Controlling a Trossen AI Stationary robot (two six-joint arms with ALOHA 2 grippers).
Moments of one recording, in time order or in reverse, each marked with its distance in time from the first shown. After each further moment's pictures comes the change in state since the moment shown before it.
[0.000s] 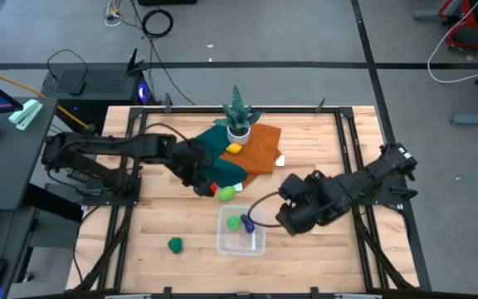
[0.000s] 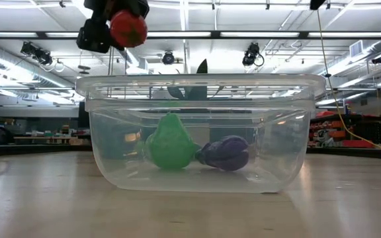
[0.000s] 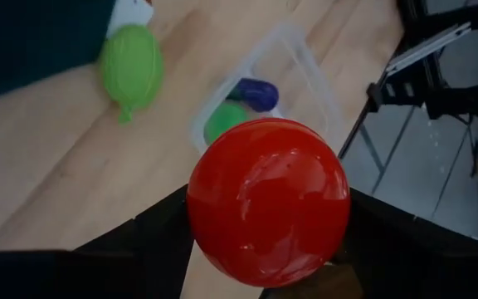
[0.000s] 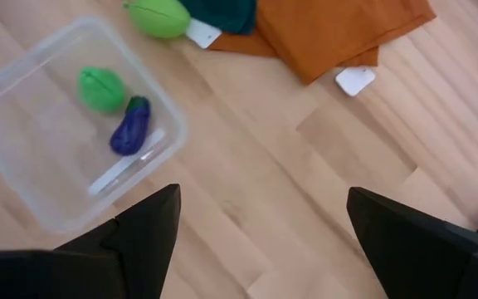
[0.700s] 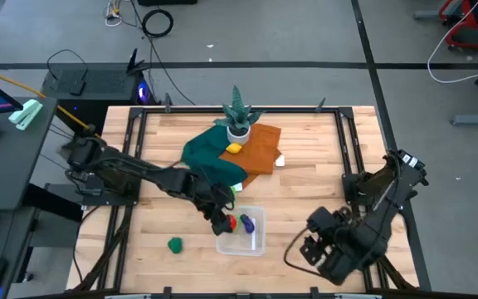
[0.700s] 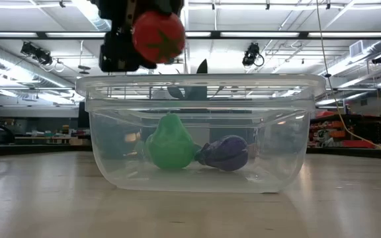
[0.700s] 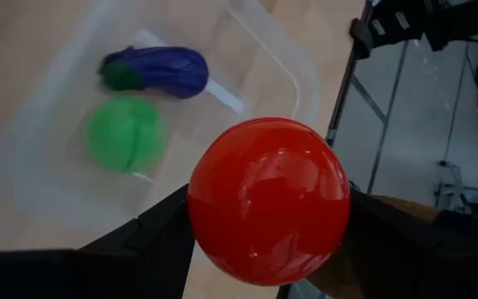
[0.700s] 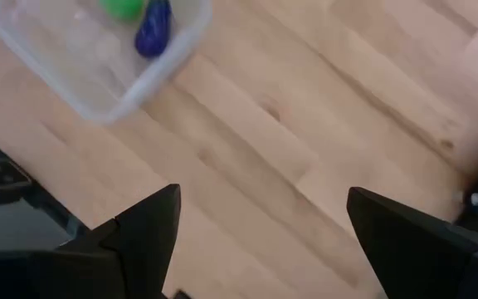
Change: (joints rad) left arm -0.247 0.303 0.000 0.390 -0.052 0.011; right arm 0.349 0.001 -0.083 -0.003 -0.054 0.519
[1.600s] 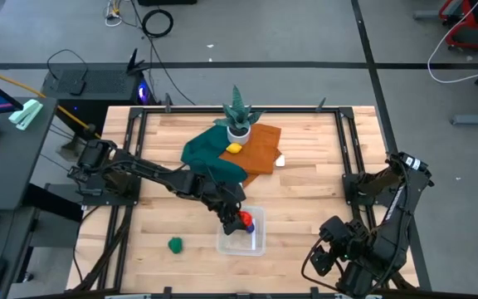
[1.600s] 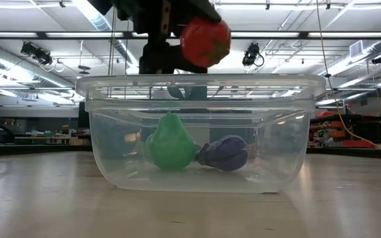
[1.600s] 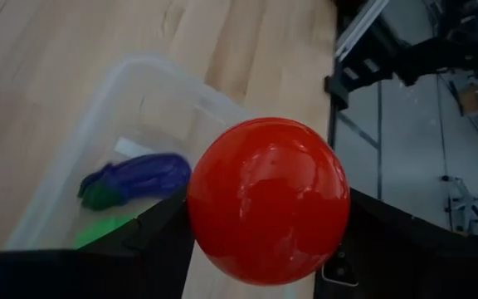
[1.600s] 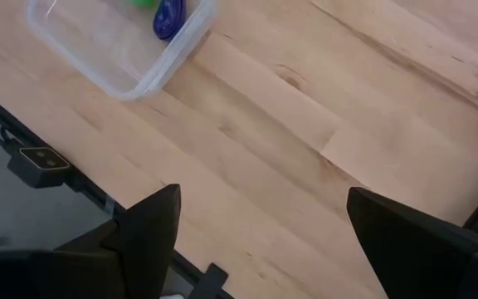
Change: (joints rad) left arm 0.026 0.084 0.000 0.245 -0.064 0.125; right arm 0.115 0.003 0.002 0.024 0.035 0.199
